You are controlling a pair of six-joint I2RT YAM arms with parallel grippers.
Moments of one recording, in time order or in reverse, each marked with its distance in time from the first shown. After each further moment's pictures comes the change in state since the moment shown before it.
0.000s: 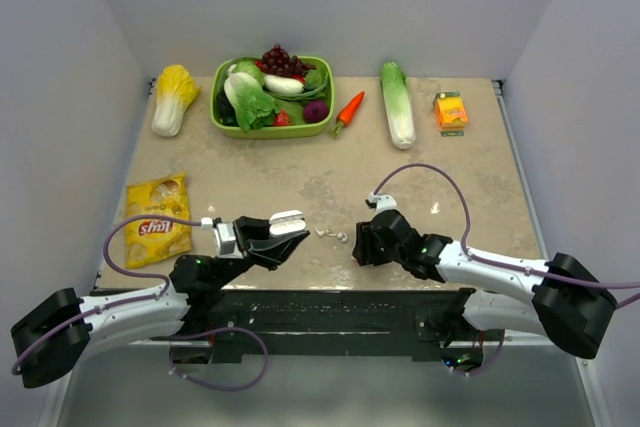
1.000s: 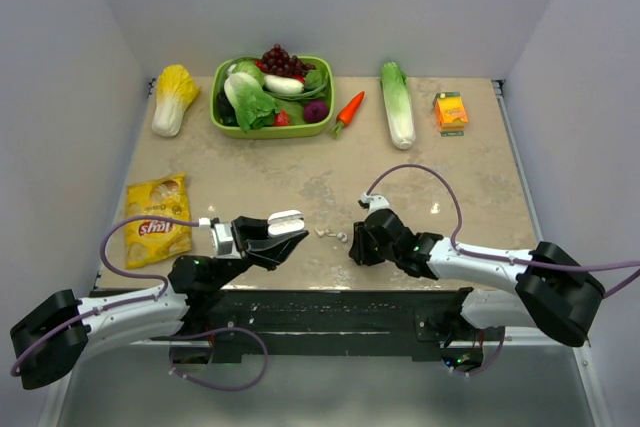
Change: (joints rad) left arm 0.000 -0.016 0.000 0.000 0.000 -0.007; right arm 0.006 0.097 0.009 0.084 -0.041 0.005
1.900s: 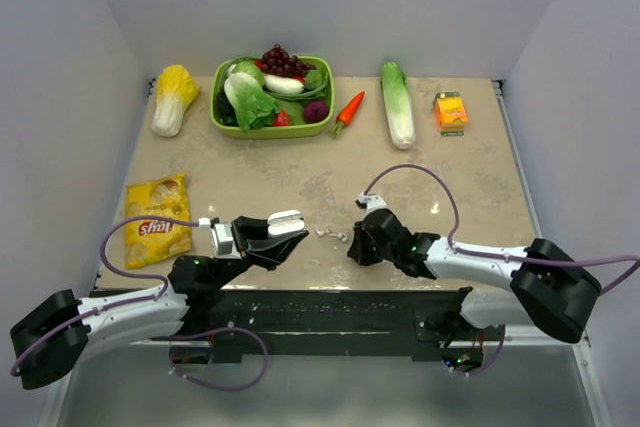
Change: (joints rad) left arm 0.000 0.000 0.000 0.000 0.000 0.000; right arm 0.006 0.037 0.000 0.056 -0.025 0.000
